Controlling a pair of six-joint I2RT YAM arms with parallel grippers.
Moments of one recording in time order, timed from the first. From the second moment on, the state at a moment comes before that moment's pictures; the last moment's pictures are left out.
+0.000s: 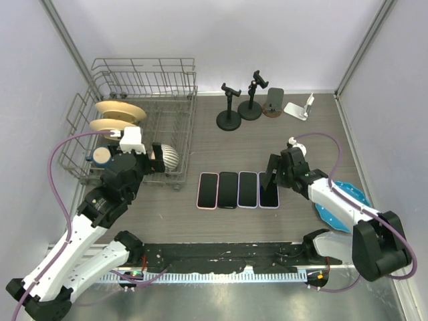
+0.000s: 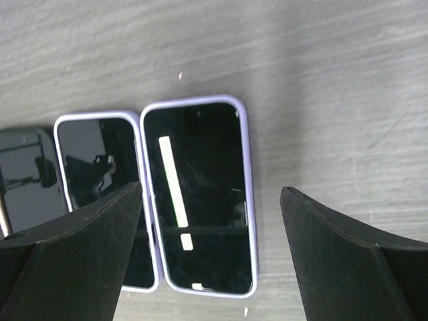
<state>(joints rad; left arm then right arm) -0.59 0.70 0.87 -0.43 -0.53 -0.16 0.35 1.20 0.63 -0.32 0.17 0.53</state>
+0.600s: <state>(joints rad) -0.56 0.70 0.86 -0.43 -0.49 -0.19 0.35 1.08 0.45 -0.29 -0.08 0.62</state>
